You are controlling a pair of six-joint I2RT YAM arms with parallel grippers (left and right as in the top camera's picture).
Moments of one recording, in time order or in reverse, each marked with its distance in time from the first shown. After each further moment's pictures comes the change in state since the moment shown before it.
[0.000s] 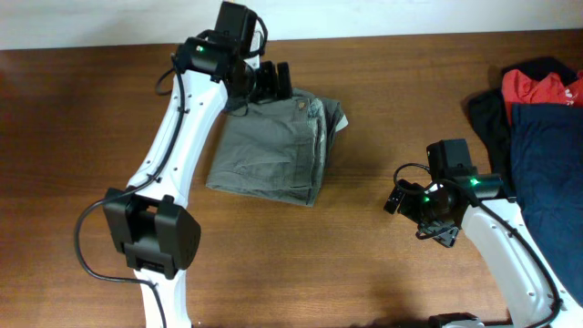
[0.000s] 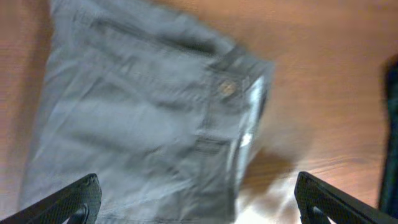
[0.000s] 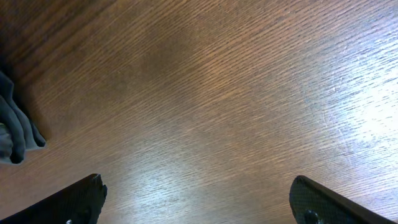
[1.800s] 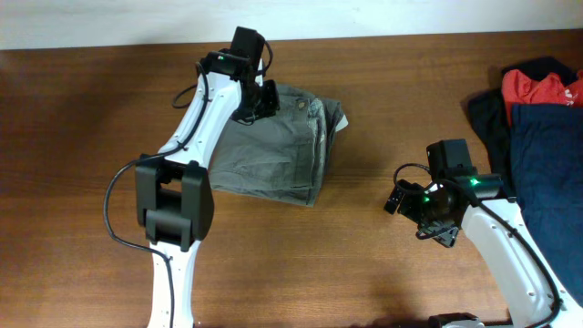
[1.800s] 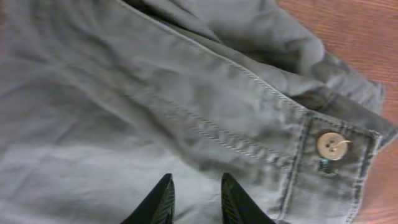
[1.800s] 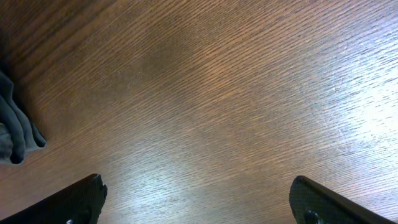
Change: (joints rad) left arm 0.012 0.225 -0.013 0.122 -0.012 -0.037; right arm 0.000 0.000 0.000 0.000 0.000 0.000
